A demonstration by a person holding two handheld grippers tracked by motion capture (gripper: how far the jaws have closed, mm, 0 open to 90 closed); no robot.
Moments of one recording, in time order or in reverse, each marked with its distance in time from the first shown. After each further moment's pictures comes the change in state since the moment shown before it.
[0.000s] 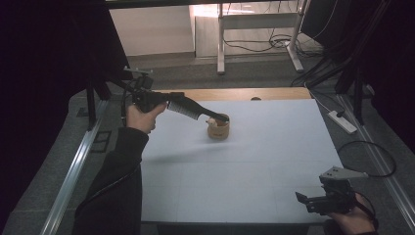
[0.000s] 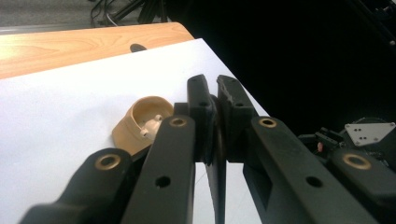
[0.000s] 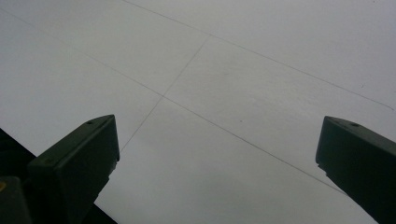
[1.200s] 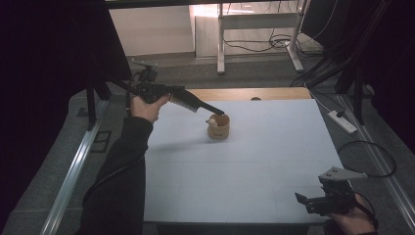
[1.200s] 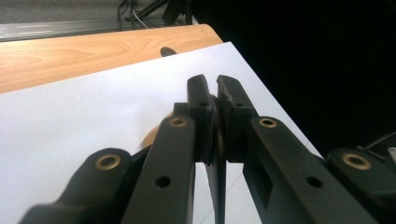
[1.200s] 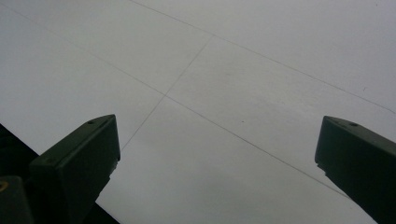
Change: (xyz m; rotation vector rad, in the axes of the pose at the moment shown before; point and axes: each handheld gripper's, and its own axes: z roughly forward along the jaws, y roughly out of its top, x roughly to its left) left arm 0.023 0.020 0.016 0.020 0.090 -0.035; right arm 0.001 0.000 0.000 -0.001 0.003 -0.018
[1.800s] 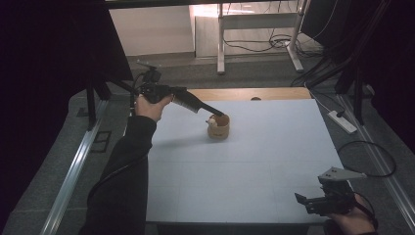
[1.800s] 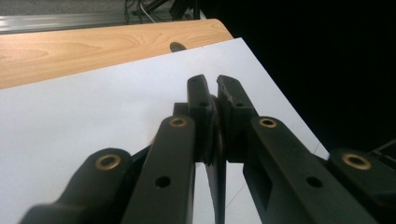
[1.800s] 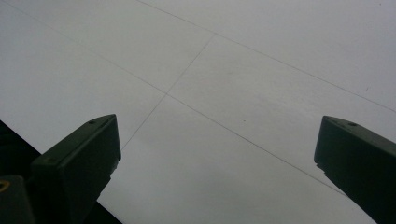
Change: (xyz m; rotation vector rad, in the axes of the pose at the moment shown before) left arm 0.010 0.001 0.015 0.020 0.024 -0.019; right arm 0.000 0.000 0.001 0.006 0.004 -0.008
